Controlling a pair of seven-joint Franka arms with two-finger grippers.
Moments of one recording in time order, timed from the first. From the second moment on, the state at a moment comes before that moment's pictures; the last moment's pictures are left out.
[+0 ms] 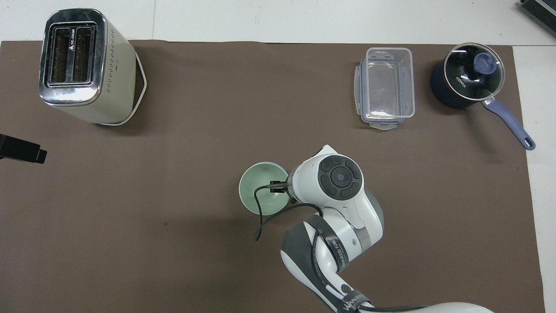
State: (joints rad) left arm -0.06 -0.02 0.02 -1.46 -0.02 1.41 0.18; right arm 0.30 0.22 0.29 -2.03 0.10 2.34 0.52
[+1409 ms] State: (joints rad) left arm -0.06 -0.02 0.02 -1.46 -0.02 1.41 0.18; right arm 0.14 0.08 0.27 -1.87 -0.02 2.12 0.52
